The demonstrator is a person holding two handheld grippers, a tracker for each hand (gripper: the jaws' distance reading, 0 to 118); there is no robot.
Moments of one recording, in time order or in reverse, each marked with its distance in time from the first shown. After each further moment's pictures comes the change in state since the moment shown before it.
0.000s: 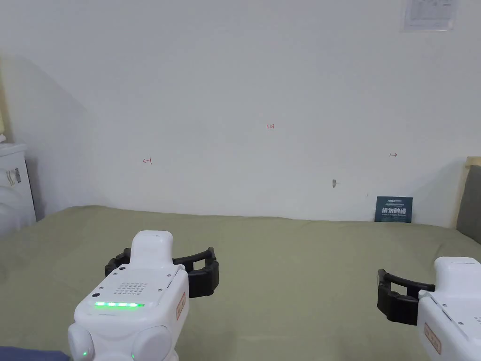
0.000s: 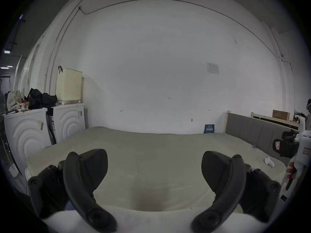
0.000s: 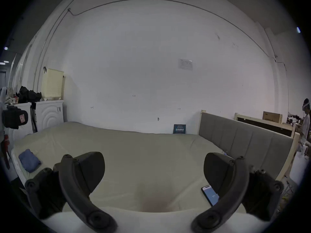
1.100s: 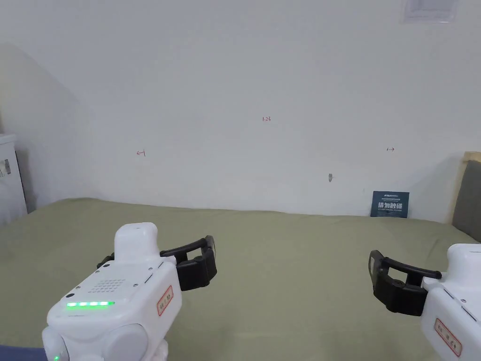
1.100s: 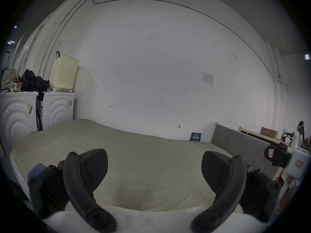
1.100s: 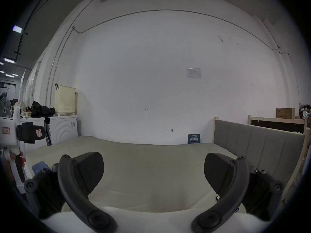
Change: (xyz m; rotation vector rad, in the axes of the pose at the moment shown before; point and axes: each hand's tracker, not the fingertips) left arm -0.007 0.009 -0.007 0.013 -0.109 0.159; right arm 0.007 0.020 0.008 0.114 0.140 -0.078
